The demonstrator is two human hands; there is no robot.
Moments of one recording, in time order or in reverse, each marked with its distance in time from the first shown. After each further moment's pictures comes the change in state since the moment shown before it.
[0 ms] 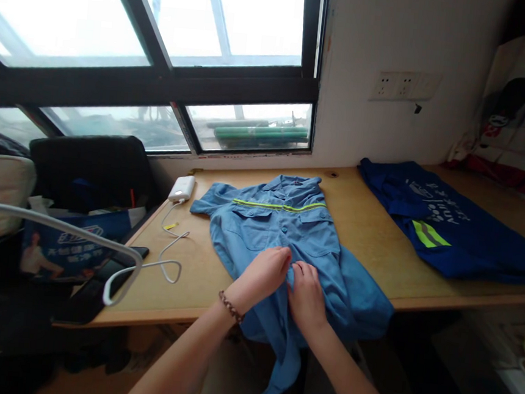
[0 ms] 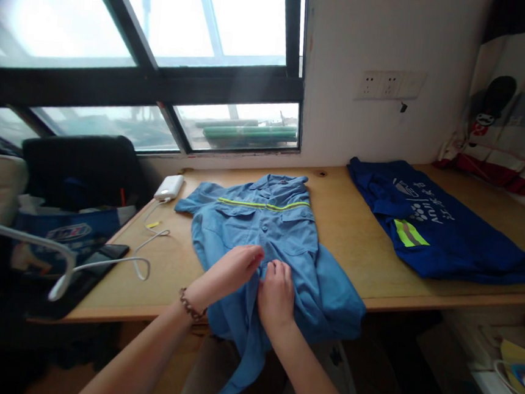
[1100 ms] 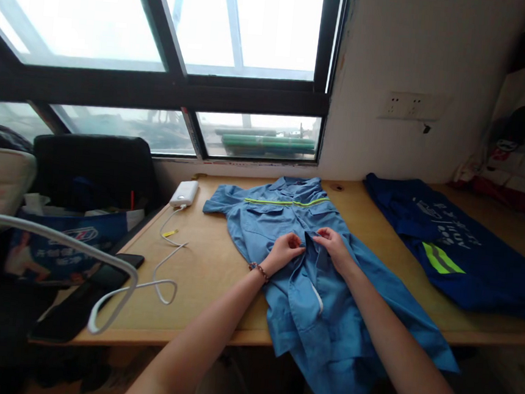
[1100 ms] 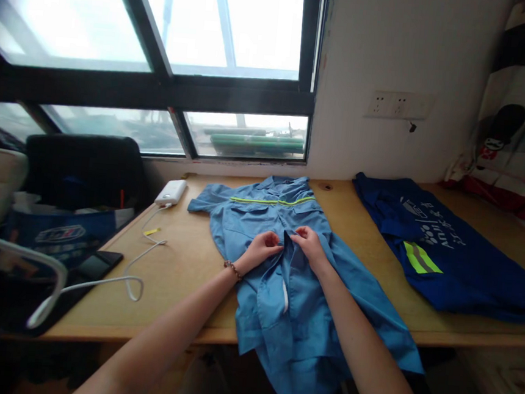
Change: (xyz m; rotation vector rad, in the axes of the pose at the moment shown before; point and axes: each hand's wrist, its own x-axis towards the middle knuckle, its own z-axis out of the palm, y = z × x) left_hand 0.093 -0.094 0.071 -0.719 0.171 -0.123; right_hand 0.154 0.097 0.018 0.725 -0.113 0.214
